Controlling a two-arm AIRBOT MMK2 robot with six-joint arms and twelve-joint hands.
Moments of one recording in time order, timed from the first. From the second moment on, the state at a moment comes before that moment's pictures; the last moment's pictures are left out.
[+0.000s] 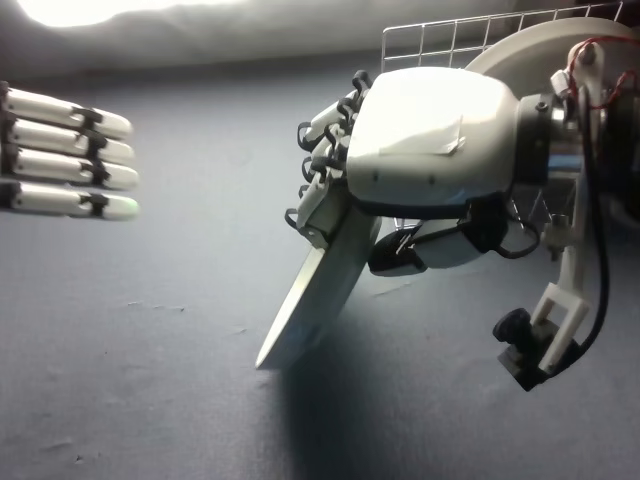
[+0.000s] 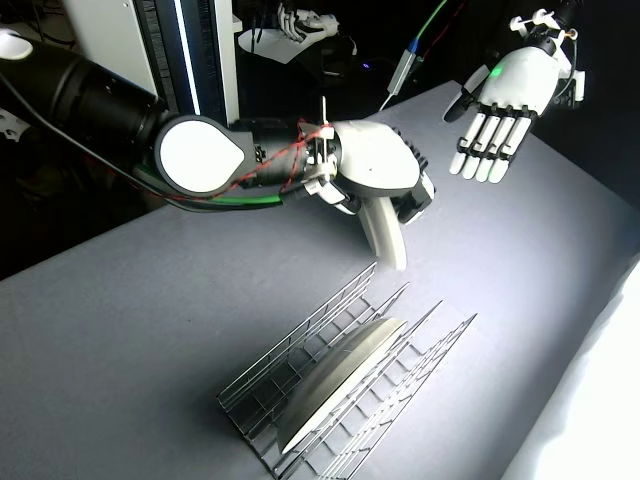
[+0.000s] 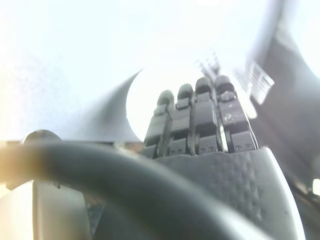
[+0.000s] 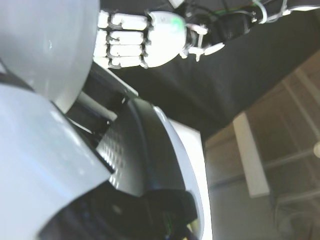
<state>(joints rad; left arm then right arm) 0.26 -0.73 1.37 1.84 -0.91 0.06 -0.30 -1.16 1.10 -0.80 0.54 -0.38</state>
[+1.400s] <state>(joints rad) 0.21 -0.76 1.39 1.93 -0.85 -0.10 -0.07 -1.04 0.98 -0.05 0.14 -0.34</state>
